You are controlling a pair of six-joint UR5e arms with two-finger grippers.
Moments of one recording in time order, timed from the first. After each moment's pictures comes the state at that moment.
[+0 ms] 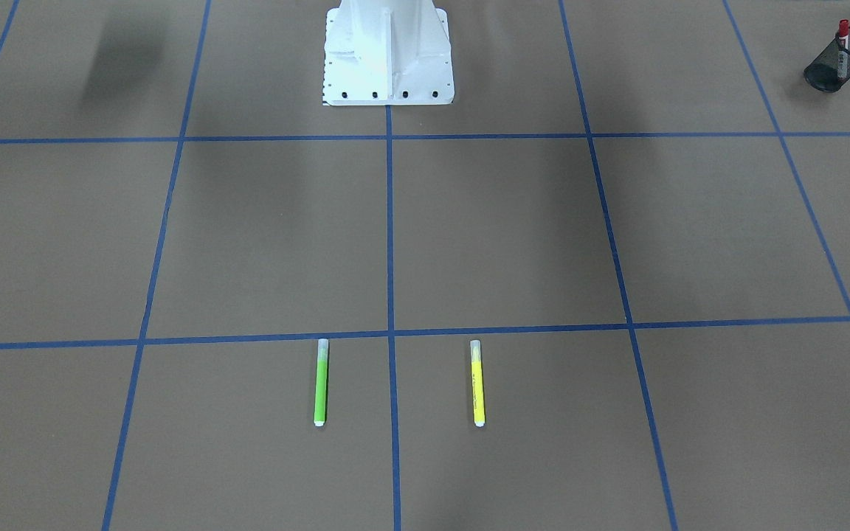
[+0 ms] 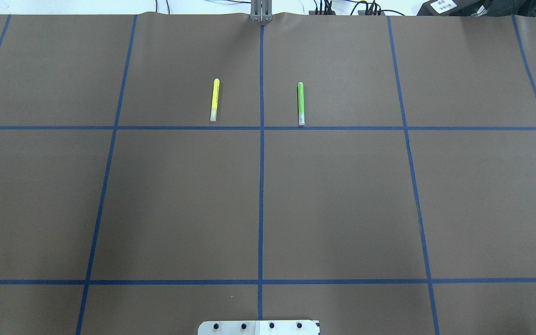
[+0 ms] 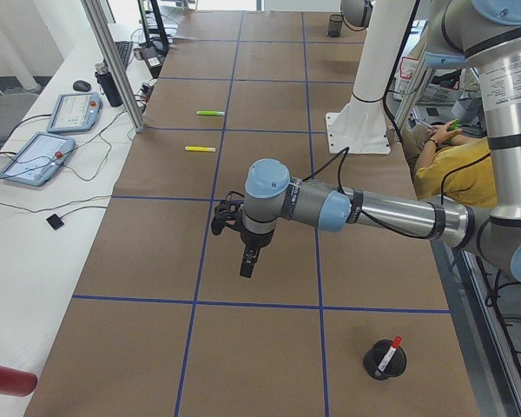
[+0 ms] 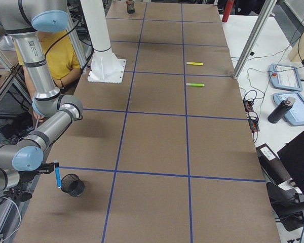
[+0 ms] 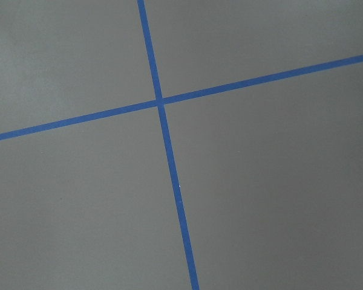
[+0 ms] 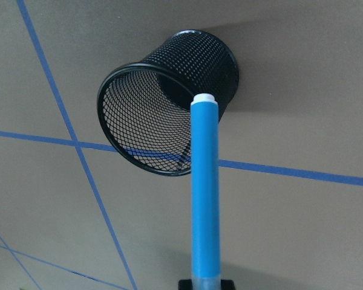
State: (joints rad) left arm -1.50 -1.31 -1.99 -1.67 -2.28 -0.03; right arm 3.21 -2.03 1.73 -2.69 1.90 -0.10
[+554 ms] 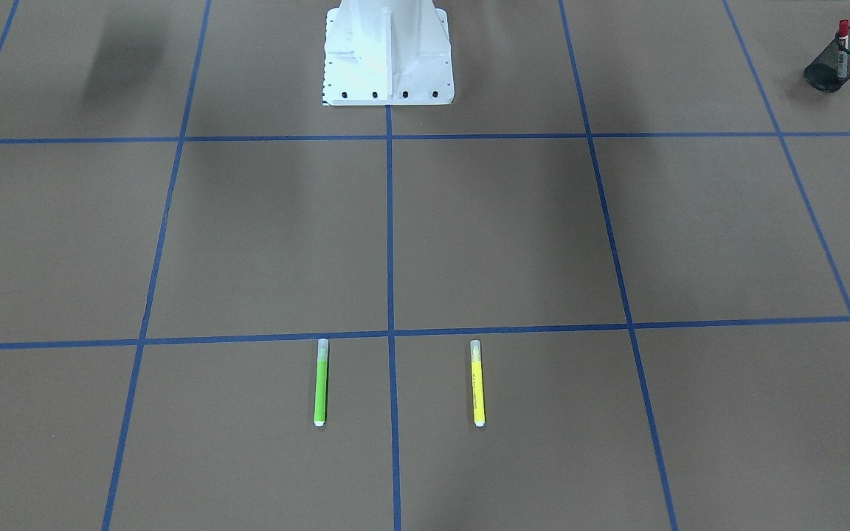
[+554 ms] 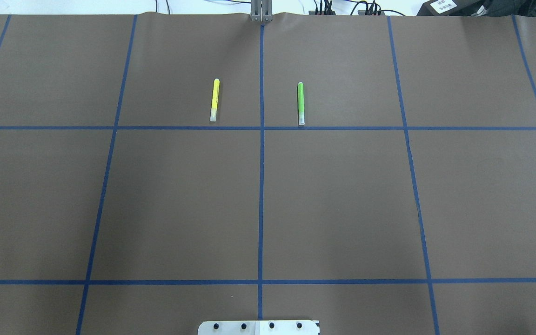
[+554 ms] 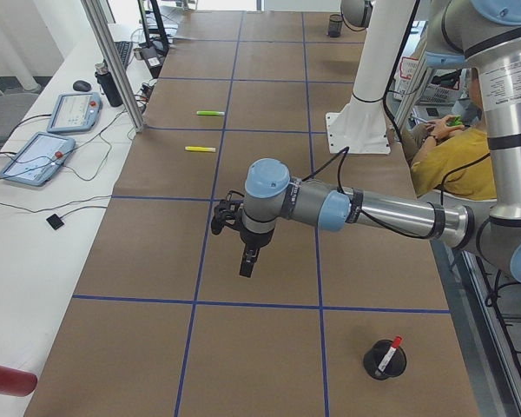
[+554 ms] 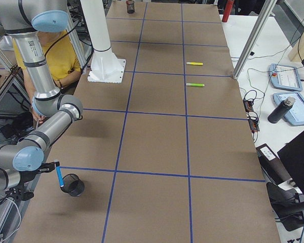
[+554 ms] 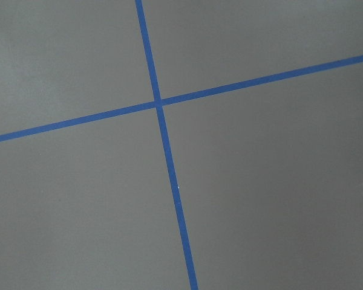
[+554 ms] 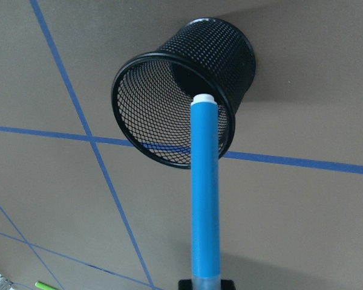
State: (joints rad) left arm -1.50 -1.31 -1.99 -1.67 -2.28 -0.03; right arm 3.21 -2.03 1.73 -2.70 1.89 -0.21
